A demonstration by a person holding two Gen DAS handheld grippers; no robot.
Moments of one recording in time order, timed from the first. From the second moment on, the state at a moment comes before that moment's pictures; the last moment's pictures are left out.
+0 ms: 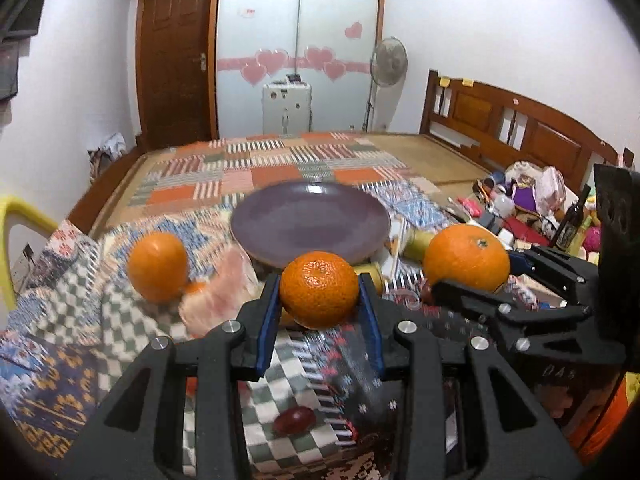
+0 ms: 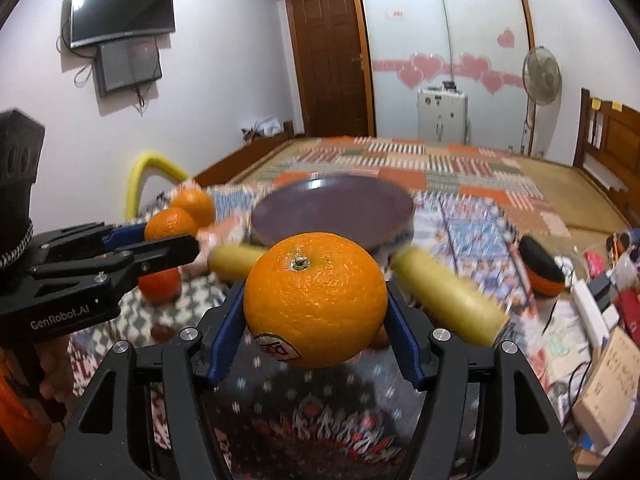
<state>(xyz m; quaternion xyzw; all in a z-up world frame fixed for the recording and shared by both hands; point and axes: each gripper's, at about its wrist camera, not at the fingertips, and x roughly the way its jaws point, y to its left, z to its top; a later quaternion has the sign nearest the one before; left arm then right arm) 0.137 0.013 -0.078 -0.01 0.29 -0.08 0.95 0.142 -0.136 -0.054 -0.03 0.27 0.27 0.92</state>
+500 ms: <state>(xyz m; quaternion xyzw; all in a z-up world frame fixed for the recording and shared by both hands) 0.173 0.027 -0.031 0.01 0.24 -0.05 0.97 0.185 -0.132 -0.006 -0.05 0.21 0.25 0.94</state>
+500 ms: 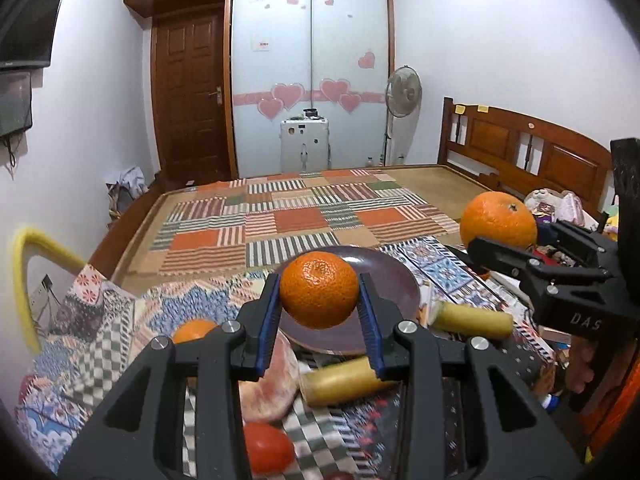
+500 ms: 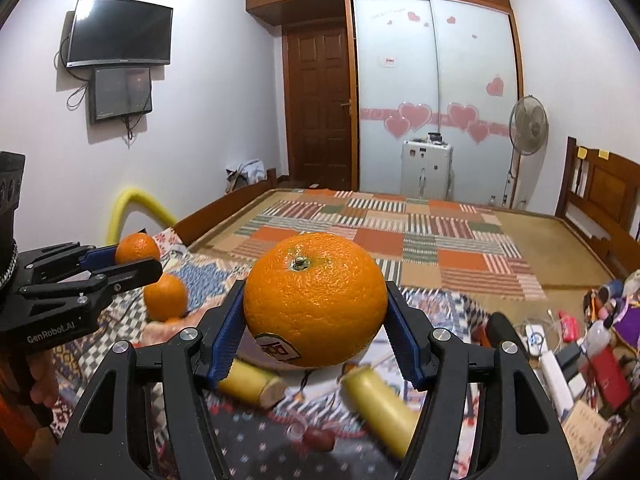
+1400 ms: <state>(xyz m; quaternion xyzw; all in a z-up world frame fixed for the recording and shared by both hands) 0.303 0.035 -0.070 0.03 0.32 0.00 0.95 0.289 -0.100 -0.045 -0.09 0.30 0.25 0.92</state>
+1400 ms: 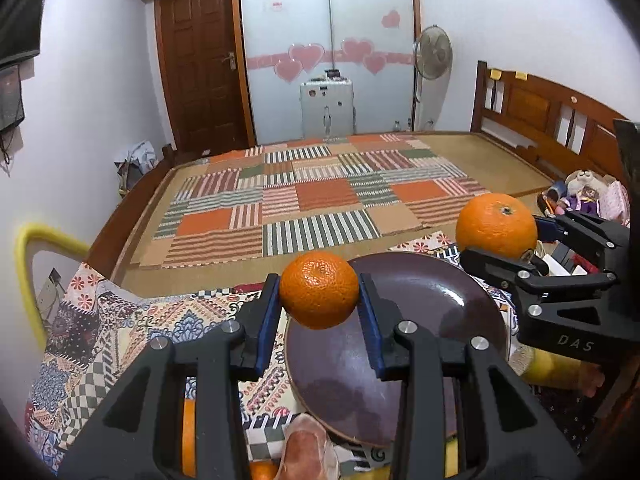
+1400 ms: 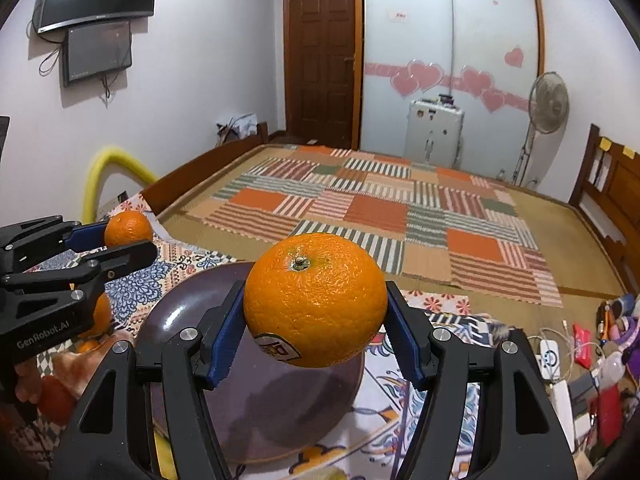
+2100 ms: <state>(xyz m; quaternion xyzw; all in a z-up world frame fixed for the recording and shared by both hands) 0.376 0.040 -0.113 0.00 0.46 -0.02 0.89 0.331 -0.077 -0.073 -0.13 0.41 0.28 0.86</state>
